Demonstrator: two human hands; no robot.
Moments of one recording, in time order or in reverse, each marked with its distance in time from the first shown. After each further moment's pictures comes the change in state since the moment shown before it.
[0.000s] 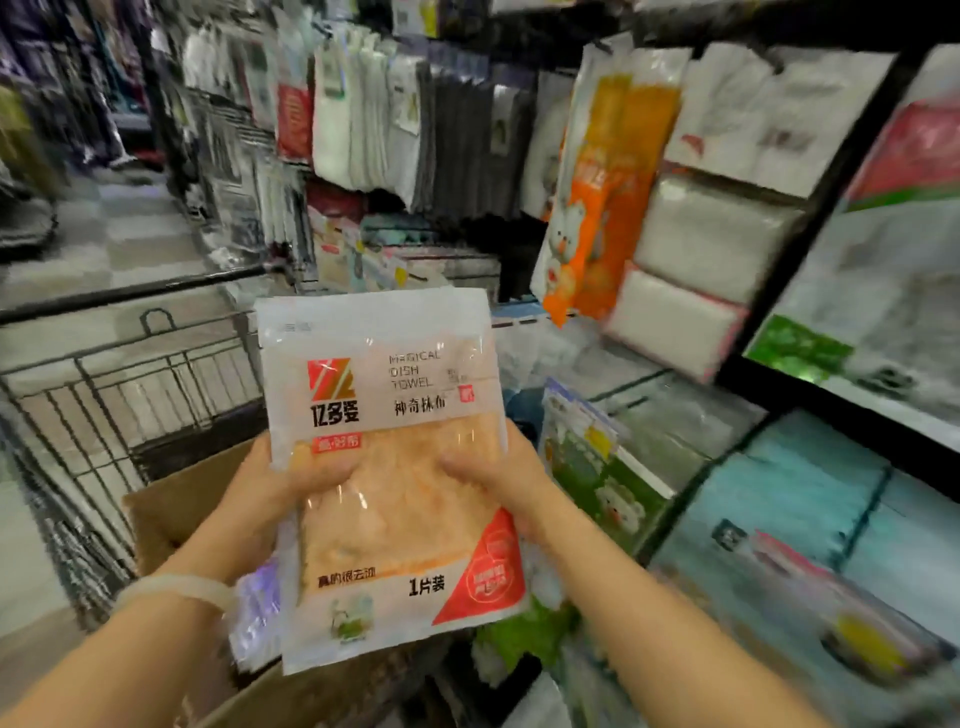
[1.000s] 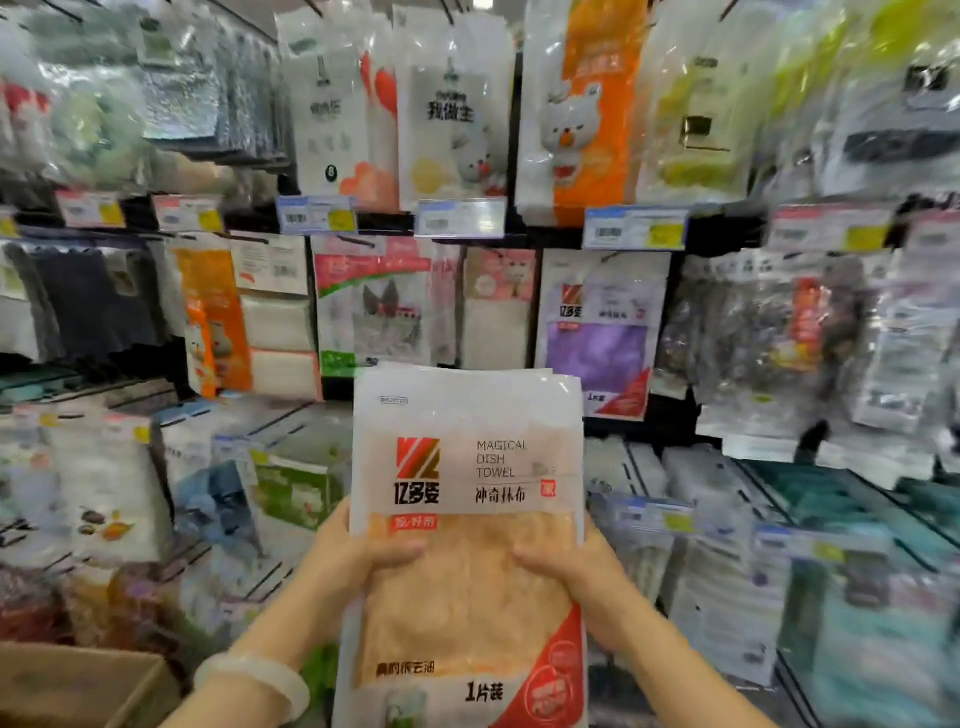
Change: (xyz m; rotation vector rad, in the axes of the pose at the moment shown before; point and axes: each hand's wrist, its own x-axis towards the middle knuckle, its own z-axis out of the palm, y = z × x) left_hand -0.257 0.033 0.250 0.005 -0.737 -0.009; right_hand -0.467 -0.021 -0.122 0.244 0.751 -0.139
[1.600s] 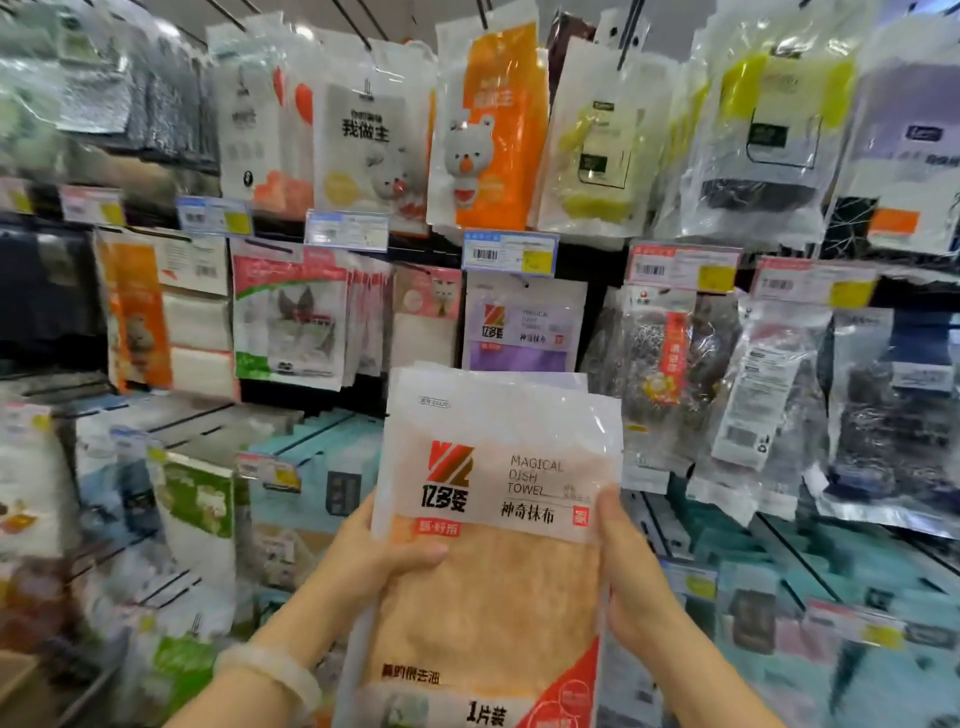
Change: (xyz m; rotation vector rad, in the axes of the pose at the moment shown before) left_hand 0.003 -0.007 0.160 0.013 -0.070 0.071; right_hand -0.027 -0.072 -0.145 0.088 0.144 -0.048
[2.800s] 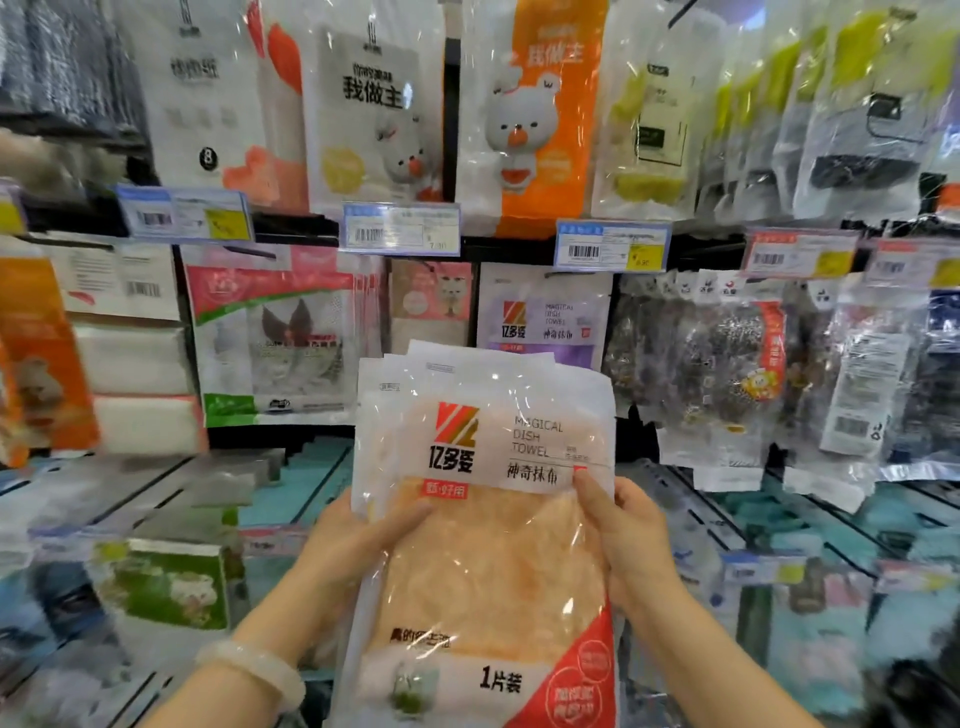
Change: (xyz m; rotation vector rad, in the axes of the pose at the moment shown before) left_hand 0.110 0.017 -0.135 -0.023 -0.140 -0.101; right_hand 0.065 0.024 0.134 -0.016 0.460 -0.178
